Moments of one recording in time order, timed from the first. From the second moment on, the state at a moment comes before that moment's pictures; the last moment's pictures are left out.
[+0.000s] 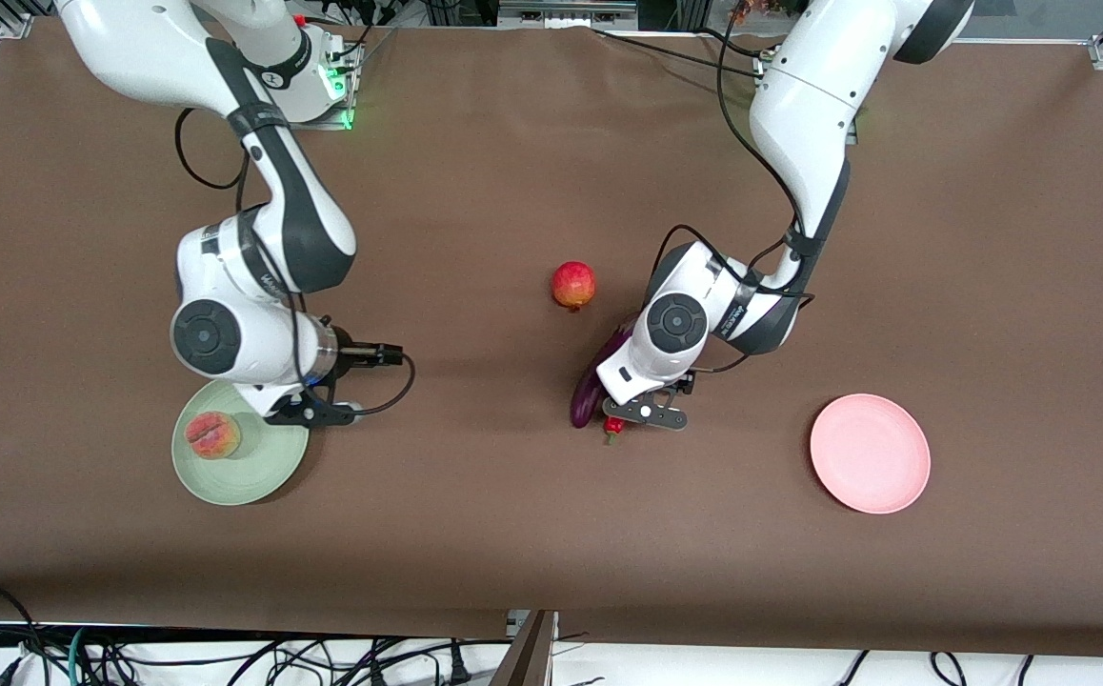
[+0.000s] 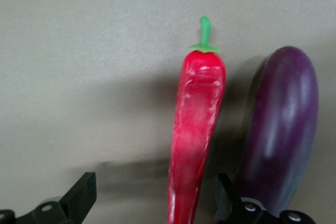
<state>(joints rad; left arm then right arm) -0.52 0.84 -0.03 -1.45 -0.02 2.25 -0.33 0.25 0.58 0.12 -1.52 0.13 1.94 0.32</state>
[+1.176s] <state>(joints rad) -0.40 0.76 -0.02 -1.36 0.12 2.09 -0.25 0.61 0.53 0.17 -1.79 0.13 2.37 0.87</state>
